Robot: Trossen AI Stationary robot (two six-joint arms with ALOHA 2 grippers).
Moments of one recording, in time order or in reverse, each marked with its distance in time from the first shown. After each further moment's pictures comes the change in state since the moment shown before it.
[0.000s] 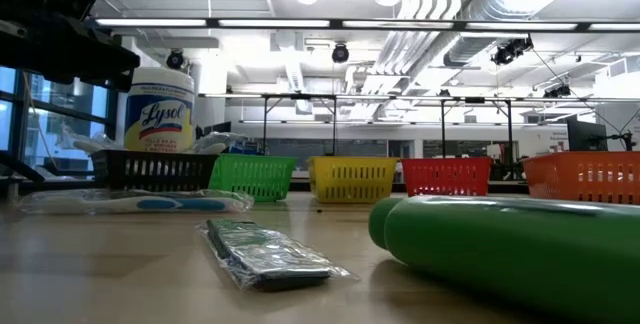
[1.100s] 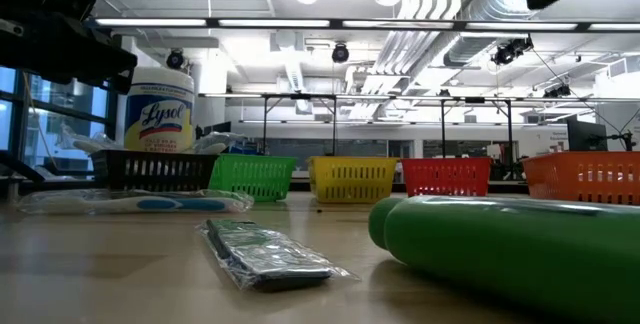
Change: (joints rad) left arm 0.000 0.000 0.000 -0.003 0.019 -0.030; right arm 0.421 -0.816 -0.789 0.389 0.186 -0.260
